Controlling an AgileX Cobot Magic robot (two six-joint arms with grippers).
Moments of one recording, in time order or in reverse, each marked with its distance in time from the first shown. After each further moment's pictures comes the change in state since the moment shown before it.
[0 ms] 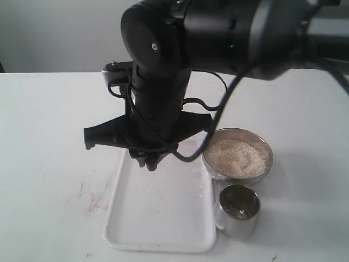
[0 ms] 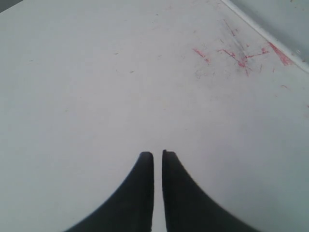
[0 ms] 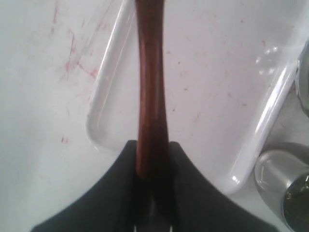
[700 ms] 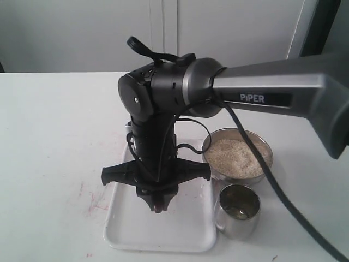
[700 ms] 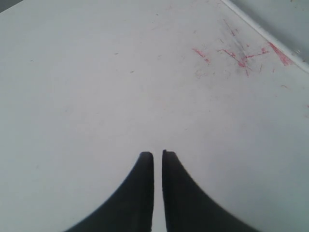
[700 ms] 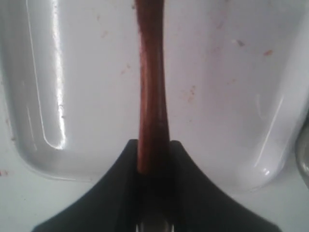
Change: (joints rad) left arm 0.000 0.000 0.000 0.000 0.000 0.000; right arm -0.051 0.249 -0.014 0.120 0.063 0.117
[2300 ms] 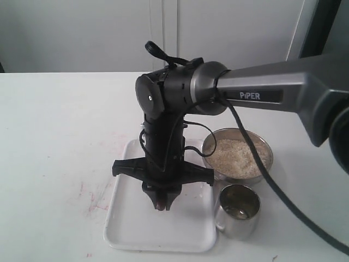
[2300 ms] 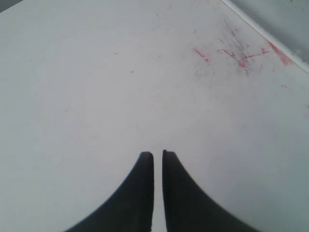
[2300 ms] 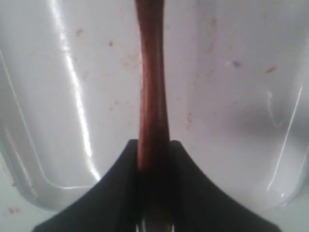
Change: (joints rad) left arm 0.000 0.000 0.000 0.000 0.000 0.000; right arm -0.068 0.052 0.000 0.087 -0.029 0.037
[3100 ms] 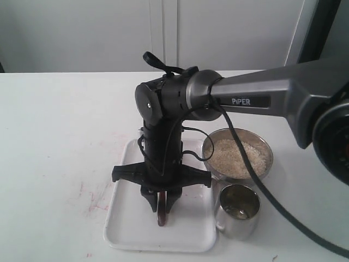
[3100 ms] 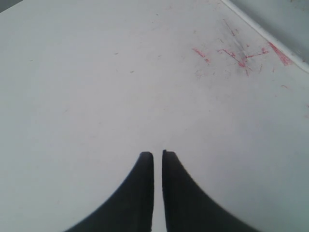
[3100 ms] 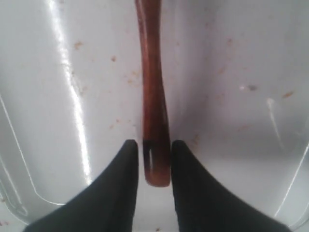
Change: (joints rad) left arm 0.000 0.000 0.000 0.000 0.000 0.000; right arm -0.004 0.035 -0.004 0.003 -0.028 -0.062
